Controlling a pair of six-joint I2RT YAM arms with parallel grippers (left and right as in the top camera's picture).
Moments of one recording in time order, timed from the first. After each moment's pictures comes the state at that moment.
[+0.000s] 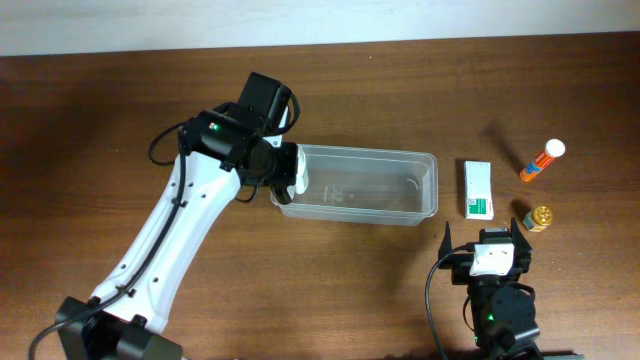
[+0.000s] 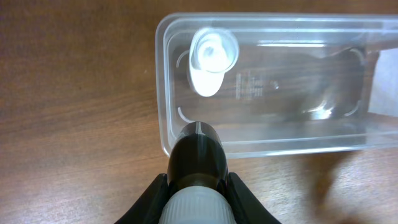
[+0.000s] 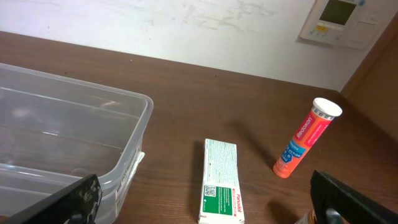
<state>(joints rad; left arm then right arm) -0.44 1.68 1.62 -1.18 0.02 -0.31 0.24 0.06 0.08 -0.21 0.34 -0.14</state>
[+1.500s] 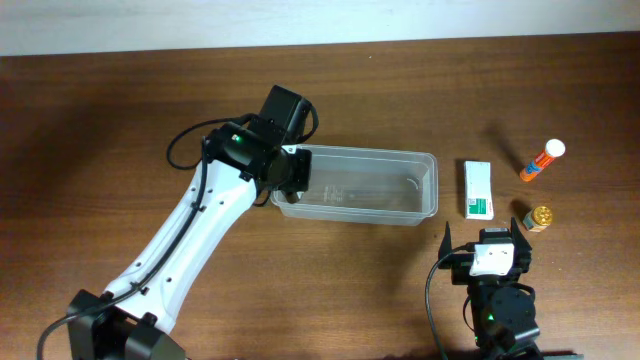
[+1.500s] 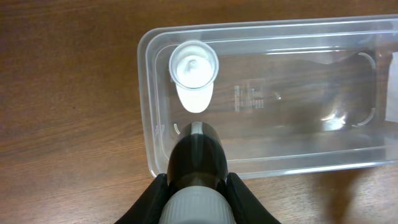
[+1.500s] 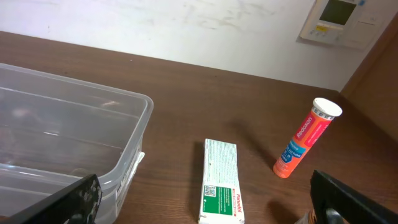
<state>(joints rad) -0.50 1.68 1.54 -1.06 -0.06 -0.31 0.24 0.06 0.08 -0.21 0.34 -0.14</state>
